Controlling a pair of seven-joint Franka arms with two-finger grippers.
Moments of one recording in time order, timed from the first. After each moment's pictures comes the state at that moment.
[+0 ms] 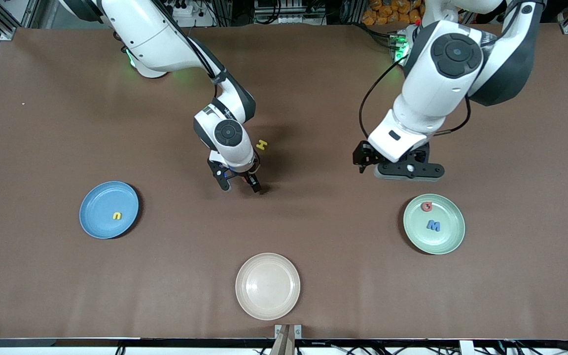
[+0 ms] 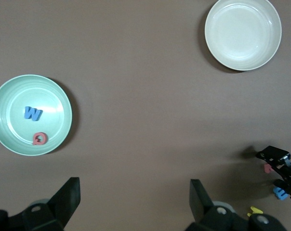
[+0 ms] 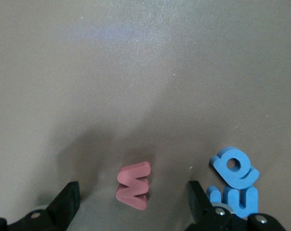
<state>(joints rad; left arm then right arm) -0.57 0.23 0.08 -1.61 -0.02 1.98 -0.44 0.55 0.64 0.13 -1.88 -0.10 2.52 1.77</state>
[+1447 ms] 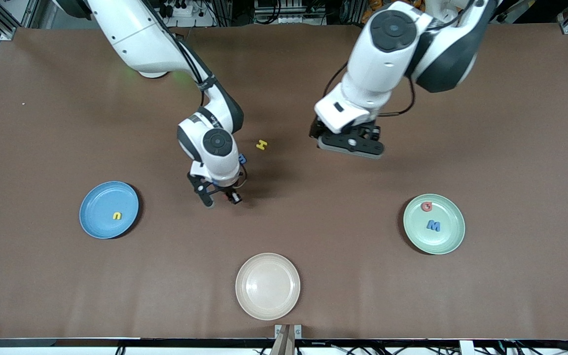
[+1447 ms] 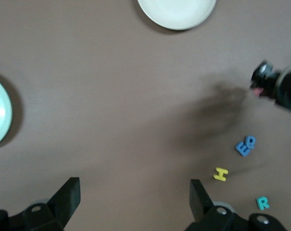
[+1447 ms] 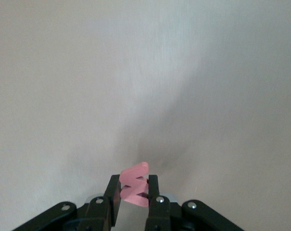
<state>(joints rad) -0.59 0.25 -0.10 -1.61 -0.03 1.98 -0.44 0.49 0.61 0.04 -1.75 -0.24 2.32 1.63</state>
